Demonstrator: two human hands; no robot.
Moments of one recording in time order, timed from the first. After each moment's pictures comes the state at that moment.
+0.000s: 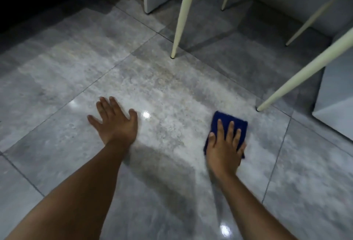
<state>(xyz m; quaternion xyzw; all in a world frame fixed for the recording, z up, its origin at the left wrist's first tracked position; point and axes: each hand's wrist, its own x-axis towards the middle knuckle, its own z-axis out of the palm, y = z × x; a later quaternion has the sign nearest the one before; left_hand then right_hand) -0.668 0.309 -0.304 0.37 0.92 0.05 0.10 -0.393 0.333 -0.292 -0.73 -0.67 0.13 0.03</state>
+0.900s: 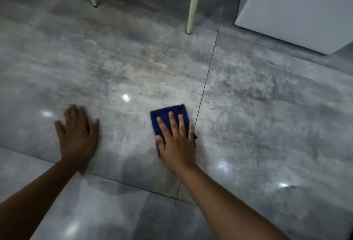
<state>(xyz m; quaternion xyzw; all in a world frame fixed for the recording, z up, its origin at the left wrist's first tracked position) -0.604 0.127 -0.297 0.59 0.80 0.06 0.12 -0.328 0.105 -0.293 -0.66 -0.74 0.13 0.04</state>
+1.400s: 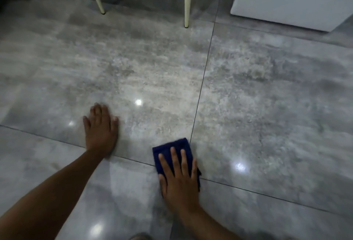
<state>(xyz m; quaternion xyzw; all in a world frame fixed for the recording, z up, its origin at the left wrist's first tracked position) -0.582 0.097 -0.290 0.63 0.77 0.03 0.09 -0.342 -0.056 -0.290 -0.65 -0.74 0.15 0.05</state>
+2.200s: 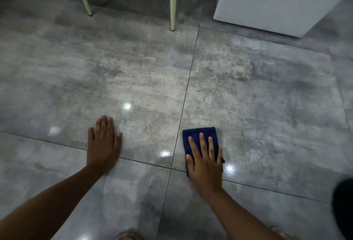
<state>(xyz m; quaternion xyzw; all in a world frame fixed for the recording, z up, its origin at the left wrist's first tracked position) -0.546 0.041 -0.296 0.70 0.71 0.03 0.12 -0.241 -0.042 -0.291 -0.74 -0.67 0.11 0.02</state>
